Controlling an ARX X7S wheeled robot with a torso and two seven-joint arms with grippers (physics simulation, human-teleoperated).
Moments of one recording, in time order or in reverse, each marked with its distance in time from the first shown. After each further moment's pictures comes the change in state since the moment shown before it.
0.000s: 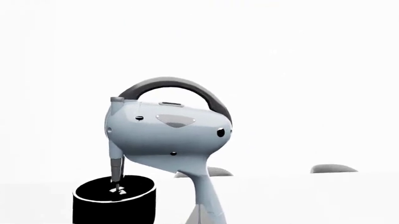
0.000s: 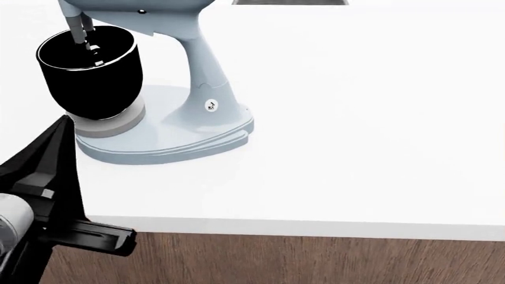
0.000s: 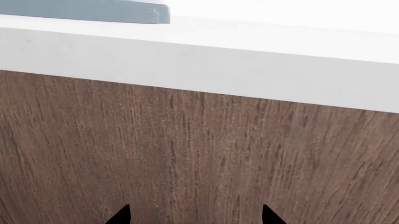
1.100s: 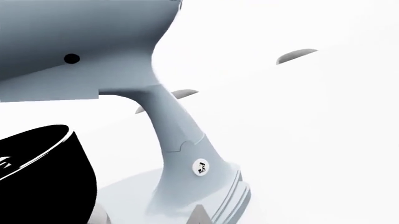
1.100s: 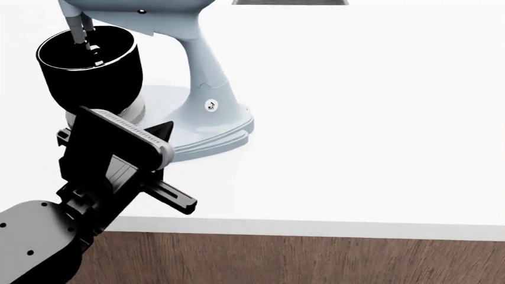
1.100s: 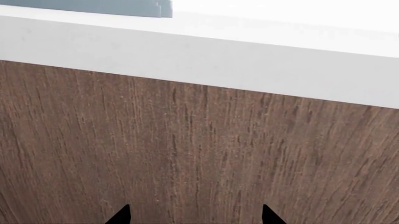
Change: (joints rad) left arm -0.316 0.056 0.306 -0.901 0.196 0.221 0.613; right arm 0.008 0.023 -0.035 0.012 0.014 -0.002 0.027
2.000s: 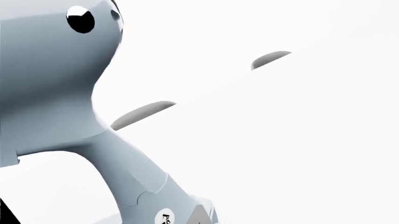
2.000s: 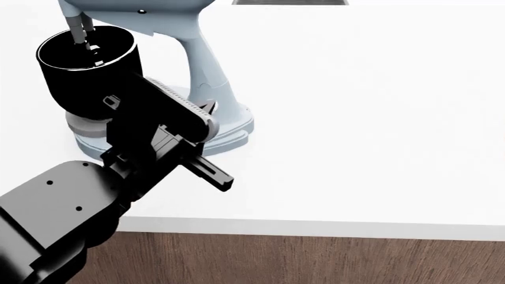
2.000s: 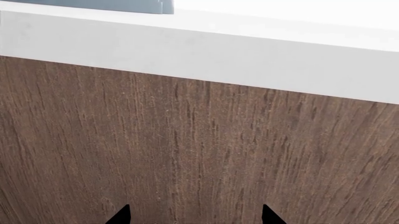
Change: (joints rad) left arm -0.164 0.148 0.075 -0.247 0.051 0.045 0.127; right arm 0.009 0.012 -0.023 0.013 0.017 -0.006 0.015
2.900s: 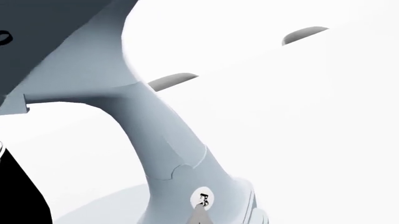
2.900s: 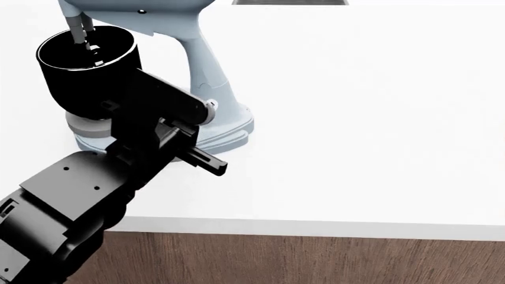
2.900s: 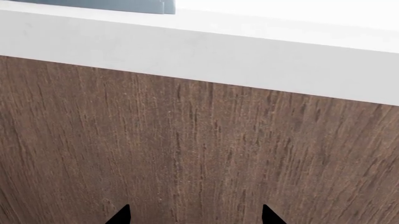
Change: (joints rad) left arm -0.066 0.099 -0.007 -0.346 0.027 0.093 0.024; right arm 0.012 0.009 -0.022 0.006 0.010 -0.001 0.017
